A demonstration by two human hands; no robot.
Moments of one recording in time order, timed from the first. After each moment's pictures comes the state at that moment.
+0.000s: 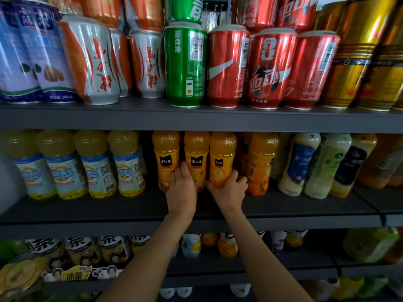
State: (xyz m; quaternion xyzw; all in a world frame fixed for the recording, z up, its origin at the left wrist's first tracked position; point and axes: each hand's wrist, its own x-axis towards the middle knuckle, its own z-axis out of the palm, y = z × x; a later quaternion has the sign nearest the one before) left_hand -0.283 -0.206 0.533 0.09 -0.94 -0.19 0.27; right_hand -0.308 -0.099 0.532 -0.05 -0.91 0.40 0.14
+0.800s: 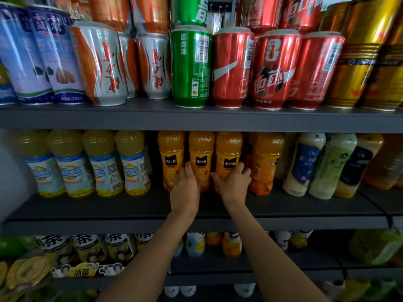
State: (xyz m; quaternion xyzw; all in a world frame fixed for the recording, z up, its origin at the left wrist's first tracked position) left_hand -0.283 -0.210 0.532 0.08 -0.94 -0.22 0.27; right_hand -0.311 -0.102 0.548 -0.05 -0.88 0.44 0.17
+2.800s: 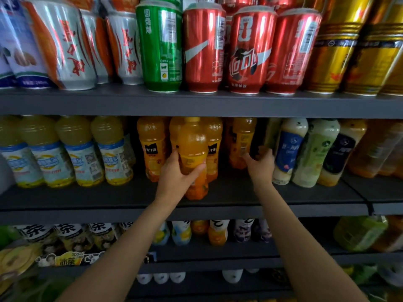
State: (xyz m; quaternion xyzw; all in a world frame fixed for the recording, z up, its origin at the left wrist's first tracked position) left_hand -0.261 -0.189 0.559 -0.02 -0.83 -0.48 0.27; right_hand -0.340 -0.003 0.561 -0.09 -0.77 0.61 0.19
